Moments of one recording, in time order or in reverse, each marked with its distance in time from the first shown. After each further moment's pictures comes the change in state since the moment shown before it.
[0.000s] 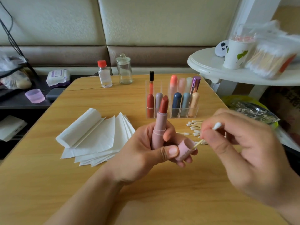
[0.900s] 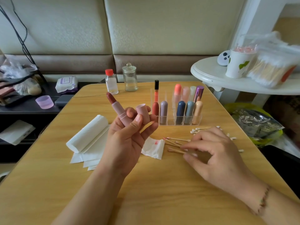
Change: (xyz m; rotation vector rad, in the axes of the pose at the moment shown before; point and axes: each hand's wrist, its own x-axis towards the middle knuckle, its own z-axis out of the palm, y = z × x) left_hand 0.000 0.019 -0.019 -0.180 0.634 0.237; right_hand -0.018 0.055 0.042 -0.268 -0.085 0.162
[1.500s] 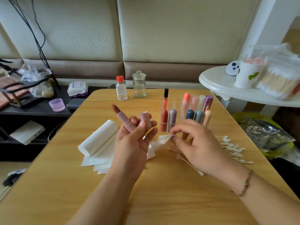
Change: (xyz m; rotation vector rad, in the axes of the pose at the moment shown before) left_hand 0.005 -0.002 -0.002 -0.010 0.231 0.034; right_hand 0.059 -0.036 0.014 0.282 -0.132 0.170
